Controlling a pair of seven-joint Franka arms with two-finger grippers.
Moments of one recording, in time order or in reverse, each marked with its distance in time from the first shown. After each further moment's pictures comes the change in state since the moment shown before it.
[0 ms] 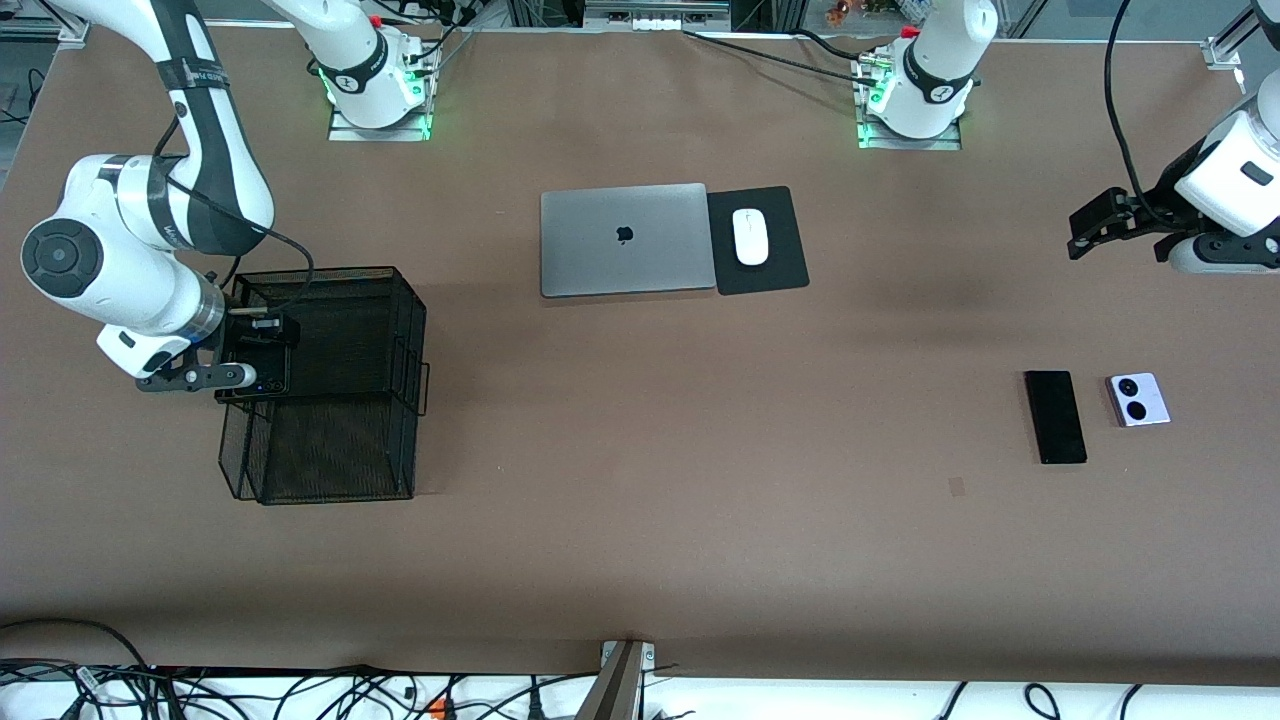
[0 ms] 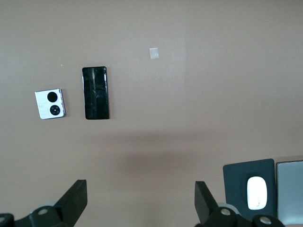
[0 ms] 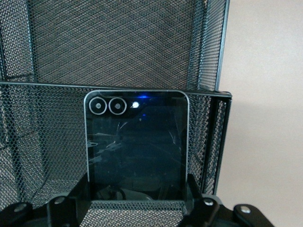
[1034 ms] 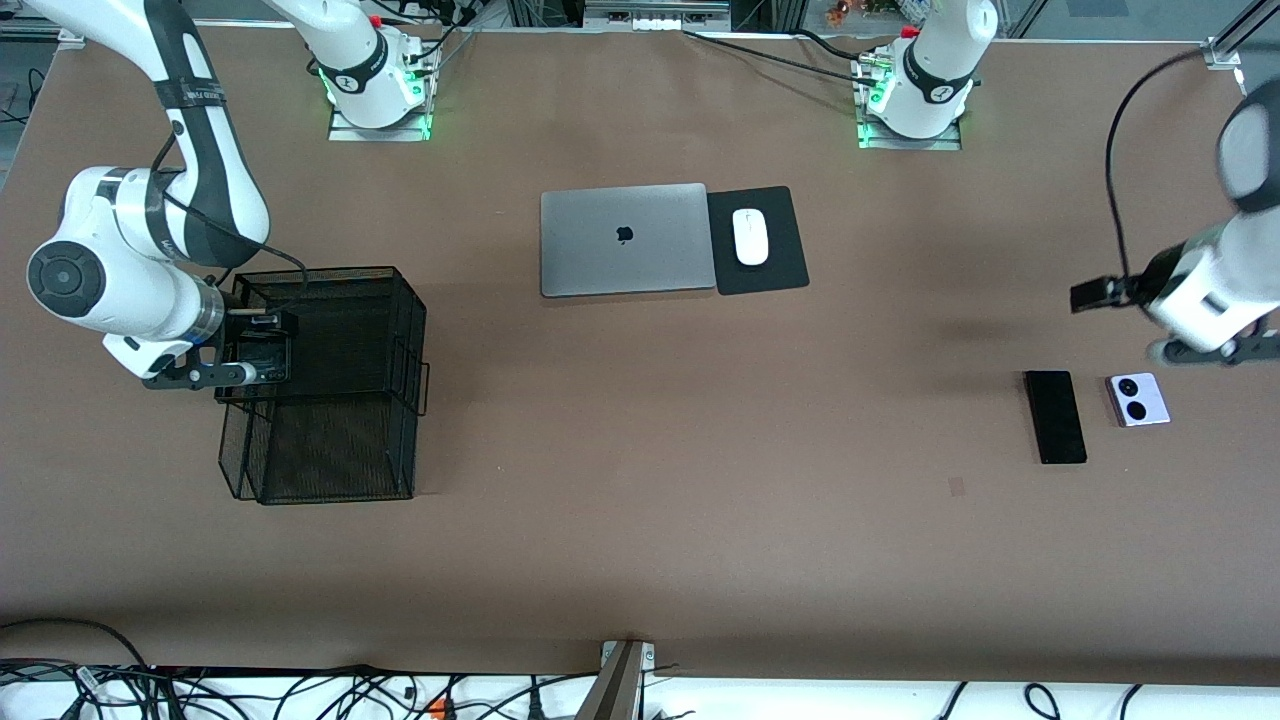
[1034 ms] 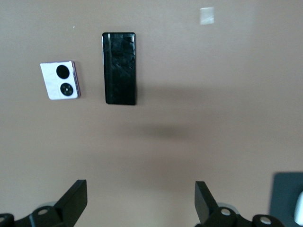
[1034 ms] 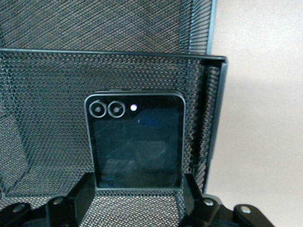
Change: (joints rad) left arm 0.074 0.280 0.024 -0.006 0.107 0.078 0.004; right arm -0.030 0.033 -0.008 0.003 0.000 -0.063 -0.004
